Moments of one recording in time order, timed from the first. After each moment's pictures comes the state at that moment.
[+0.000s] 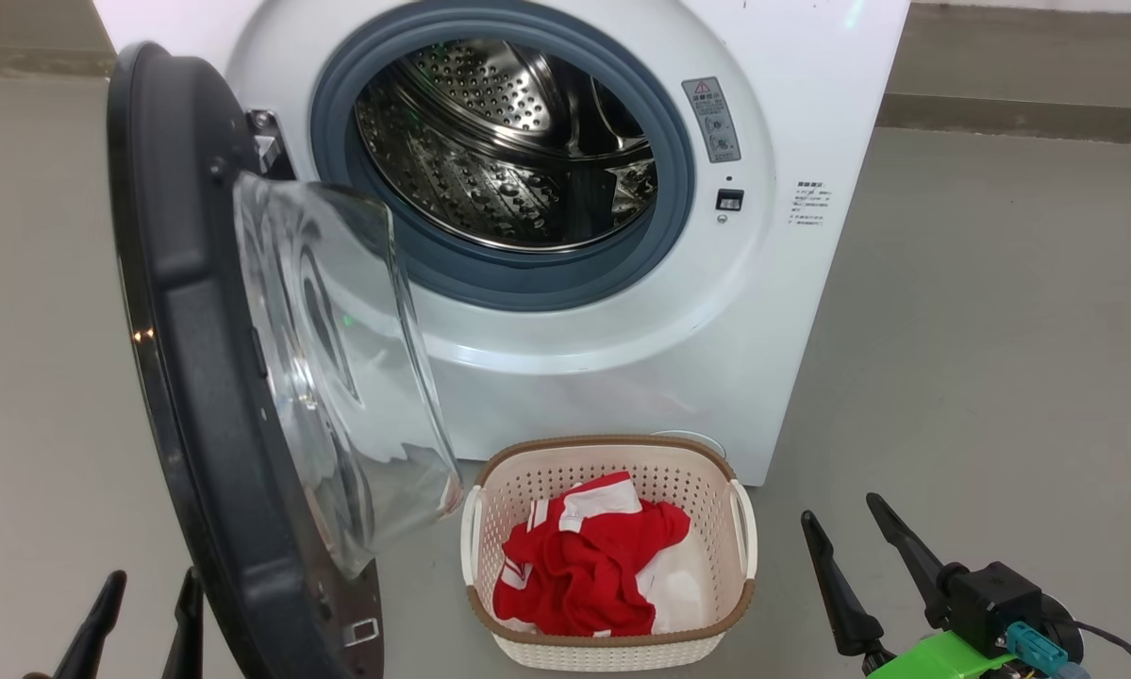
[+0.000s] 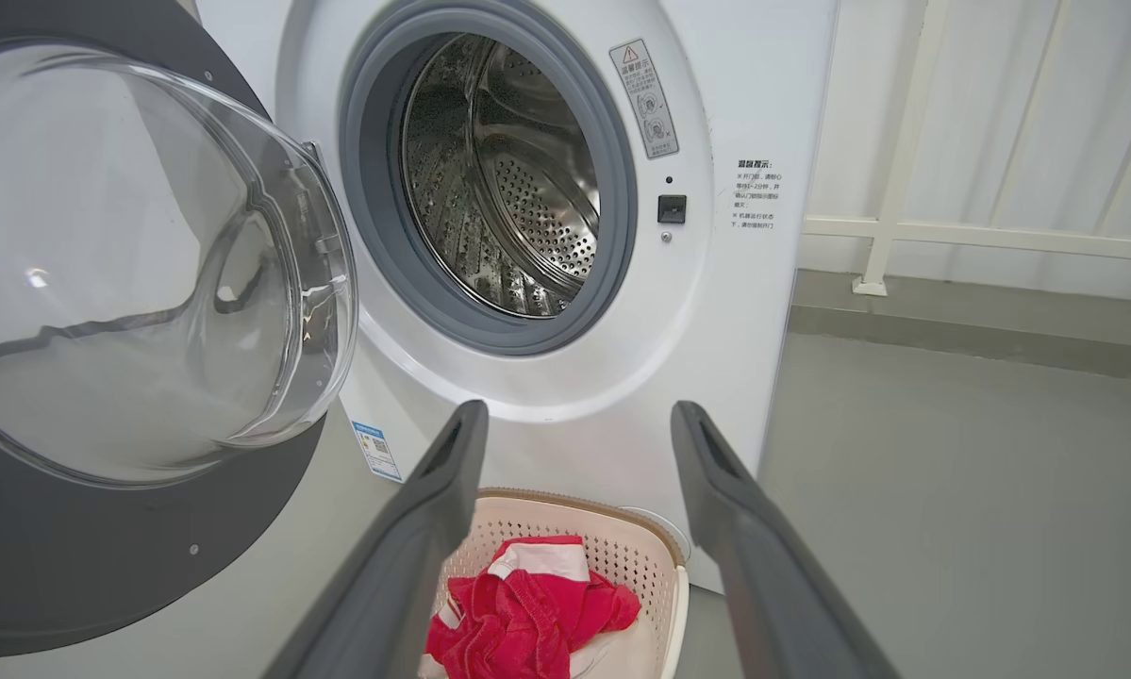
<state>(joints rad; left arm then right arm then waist) 0.10 0.26 0.07 0.15 -0.43 -0.12 -0.25 0.02 -0.05 0.10 0.28 0.24 0.12 -0.26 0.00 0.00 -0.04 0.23</state>
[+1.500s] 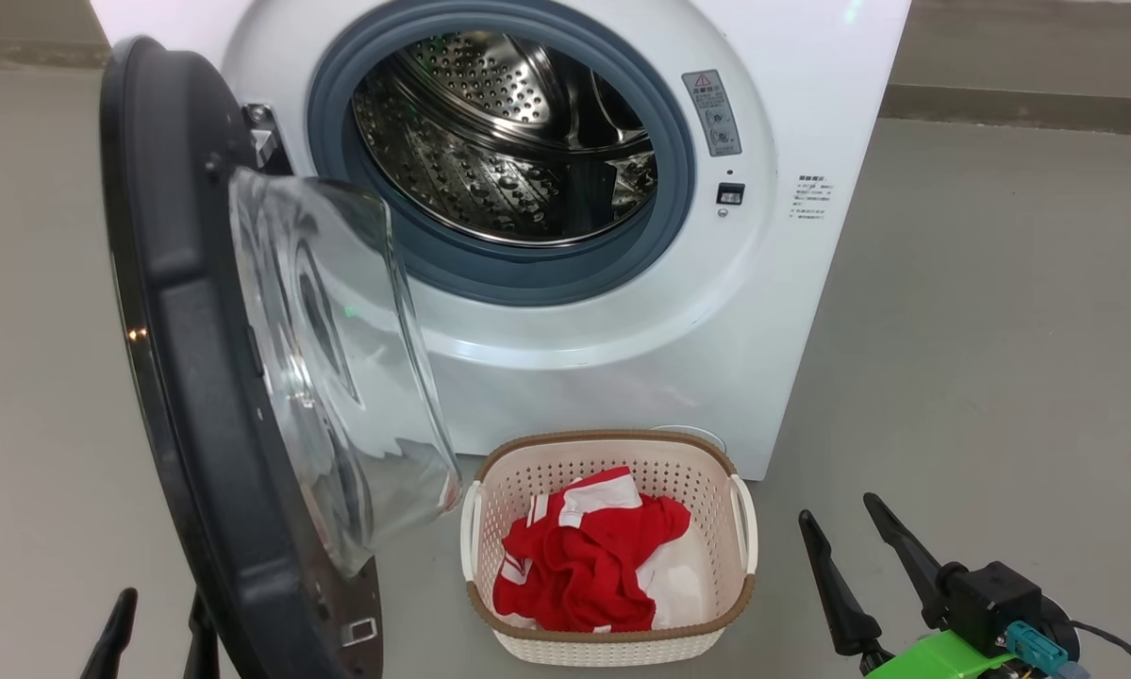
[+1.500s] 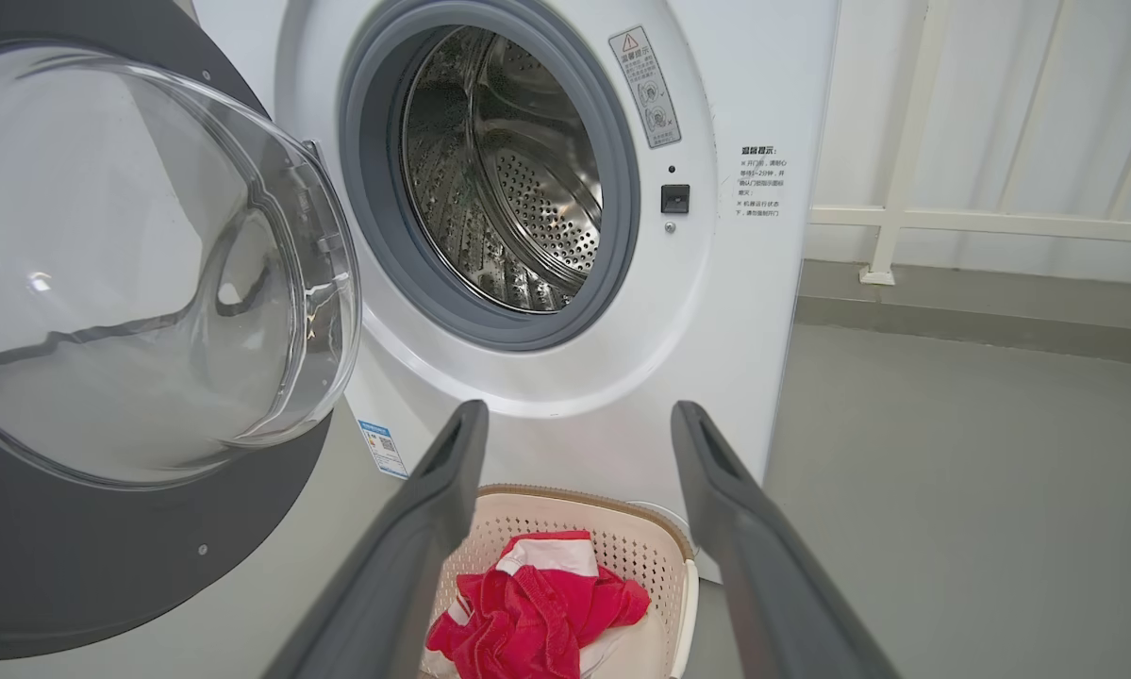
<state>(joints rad) 0.11 0.14 0.14 0.17 -0.33 -0.12 -0.25 0.02 -0.05 0.11 0.27 0.26 0.12 -0.26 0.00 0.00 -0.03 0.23</state>
